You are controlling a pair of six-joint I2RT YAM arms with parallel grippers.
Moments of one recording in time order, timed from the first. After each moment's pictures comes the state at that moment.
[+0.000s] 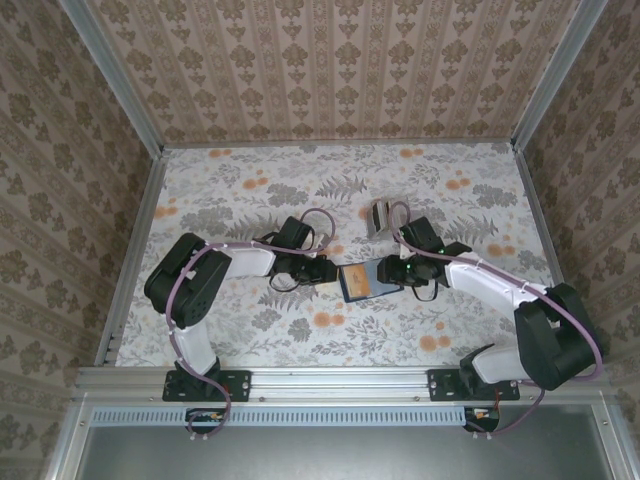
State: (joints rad) left arm -0.67 1.82 0.88 -0.07 0.60 -0.59; right arm 0.42 1.37 0.72 -0.46 -0.21 0.50
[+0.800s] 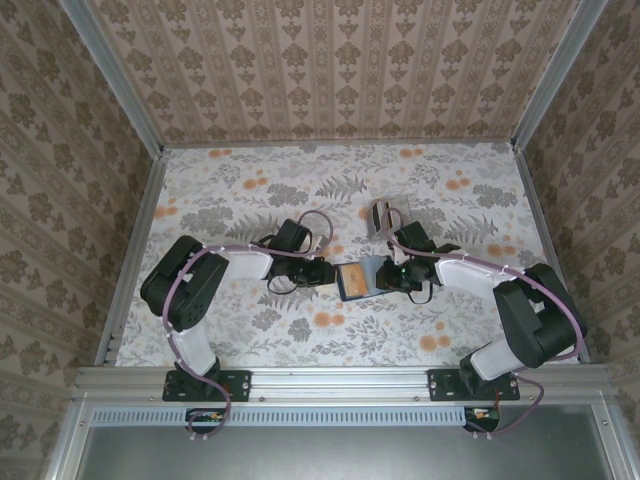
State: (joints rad) left arm -0.67 1.79 0.84 -0.05 0.60 -0.59; right arm 0.42 1.50 0.71 -0.37 -0.30 0.51
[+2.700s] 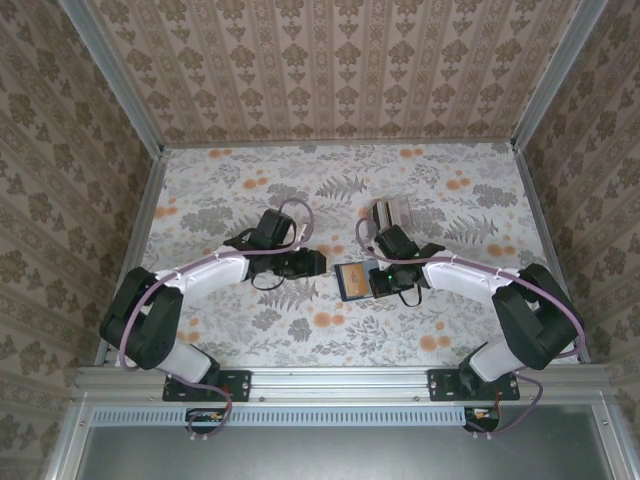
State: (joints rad) left arm -0.63 1.49 0.83 -0.26 0.53 -0.62; right arm 0.57 1.50 0.78 -0.46 -0.16 0.34
